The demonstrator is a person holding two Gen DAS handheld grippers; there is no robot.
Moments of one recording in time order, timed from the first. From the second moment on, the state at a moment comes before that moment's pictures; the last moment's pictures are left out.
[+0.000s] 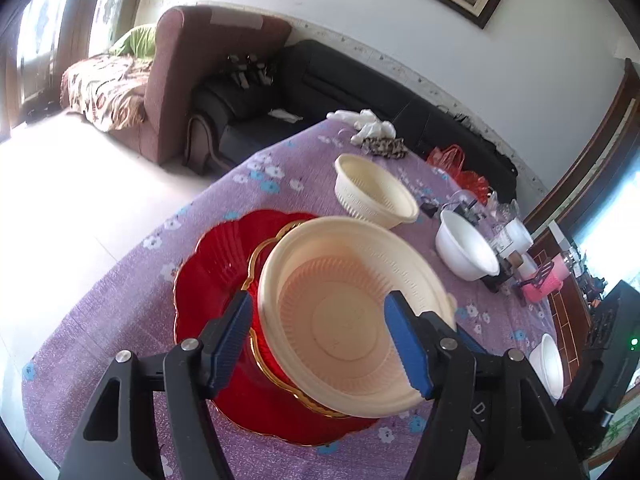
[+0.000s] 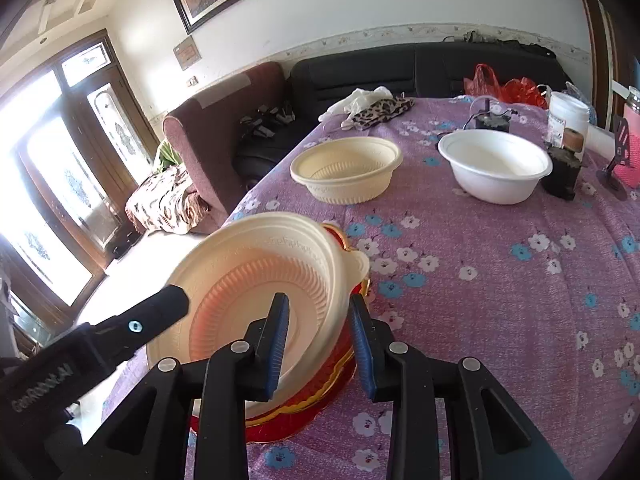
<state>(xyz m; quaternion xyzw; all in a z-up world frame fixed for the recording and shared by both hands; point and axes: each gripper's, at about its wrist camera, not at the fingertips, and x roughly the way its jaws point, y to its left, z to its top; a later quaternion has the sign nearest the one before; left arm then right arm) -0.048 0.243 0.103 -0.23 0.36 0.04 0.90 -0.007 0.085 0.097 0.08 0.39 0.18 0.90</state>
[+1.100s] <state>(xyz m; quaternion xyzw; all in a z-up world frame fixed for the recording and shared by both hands) -0.127 0.103 0.160 -0.02 0.24 0.09 0.97 -0.098 -0.106 0.108 0.11 0.33 0.08 0.94</state>
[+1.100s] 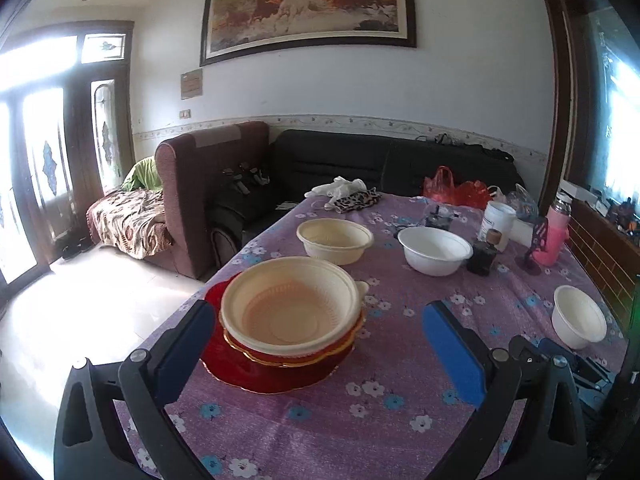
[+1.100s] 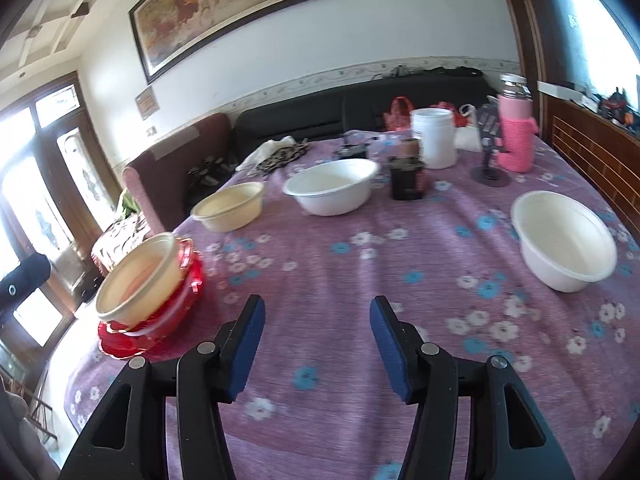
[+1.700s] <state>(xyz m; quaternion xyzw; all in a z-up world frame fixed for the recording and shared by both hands) -0.086 -0.030 0.135 0.08 0.29 0.00 0.95 -0.101 -0.316 0.093 0.21 0.31 -0.09 0.92</state>
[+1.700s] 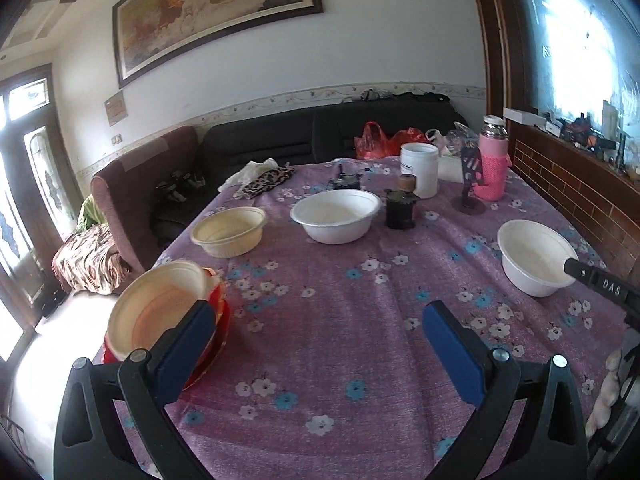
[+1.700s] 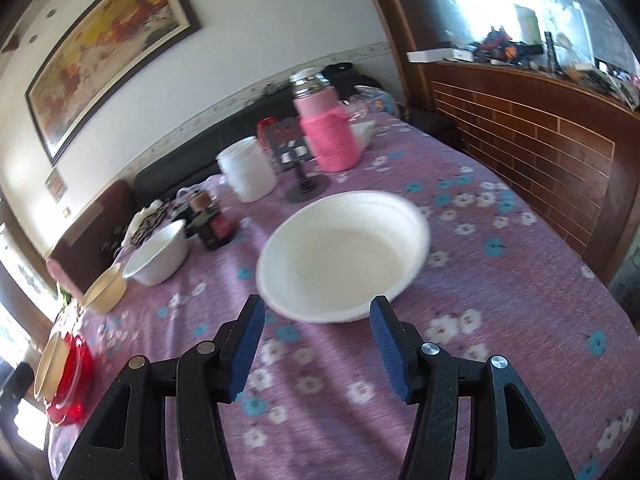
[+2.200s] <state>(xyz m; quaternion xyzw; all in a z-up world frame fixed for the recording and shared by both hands) 0.014 -0.121 0.105 0.00 0.42 -0.15 0.89 -0.071 -0.428 0.064 0.32 0.30 -0.14 0.89</state>
